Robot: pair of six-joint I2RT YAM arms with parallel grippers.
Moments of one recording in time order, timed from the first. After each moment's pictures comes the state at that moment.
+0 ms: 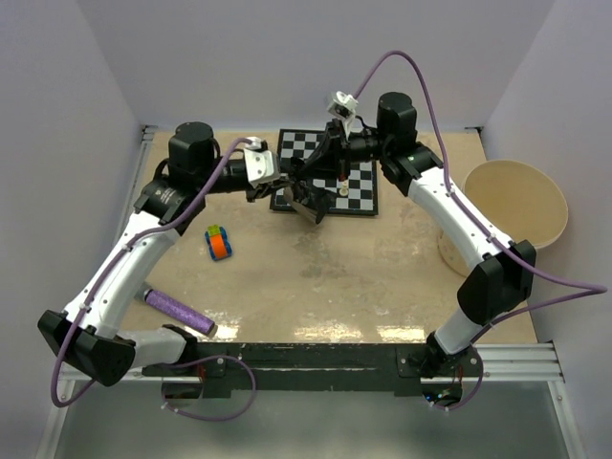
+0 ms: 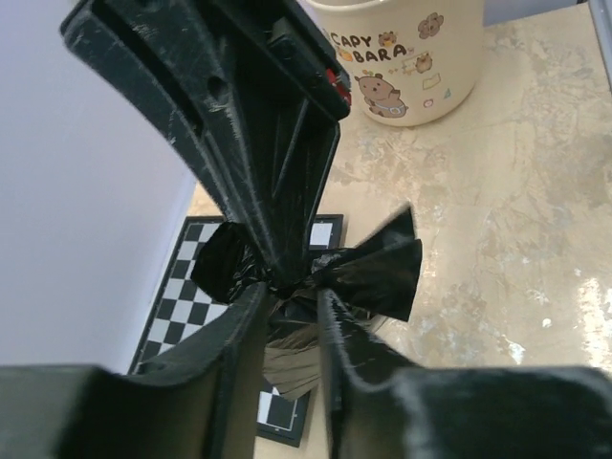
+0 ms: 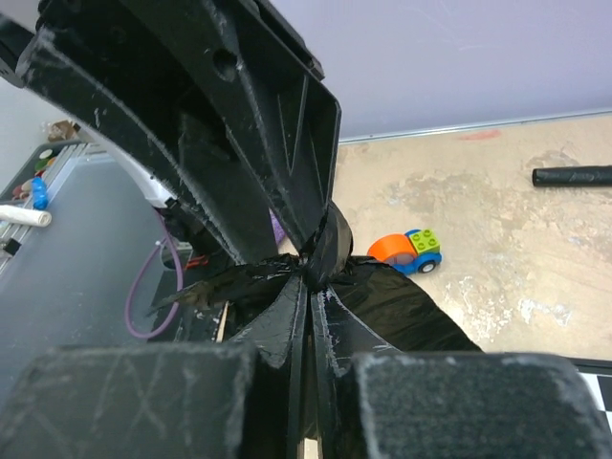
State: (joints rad) left arm -0.43 1.26 1.40 -0.40 0.84 0.60; right arm 0.46 1.64 1.60 -0.09 -1.22 0.10
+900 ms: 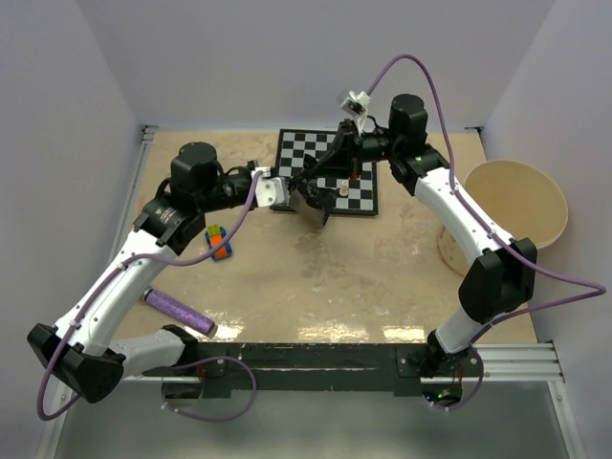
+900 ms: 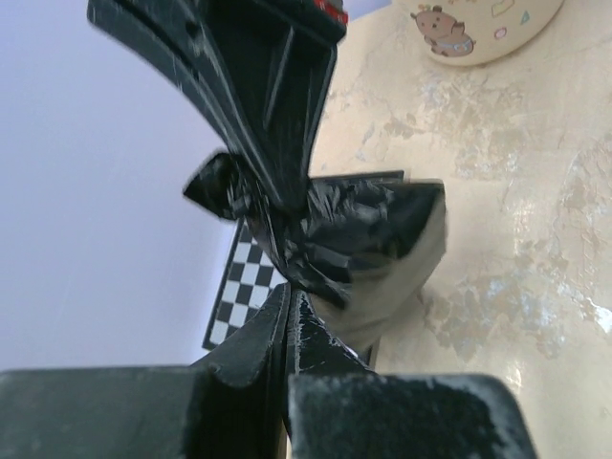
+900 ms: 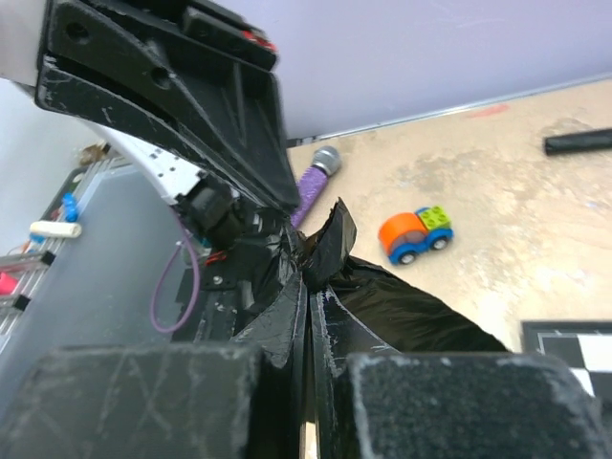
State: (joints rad) left arm -0.52 1.16 1.28 -0.36 0.60 0.79; right arm 0.38 1.64 1.53 0.01 -1.30 0.23
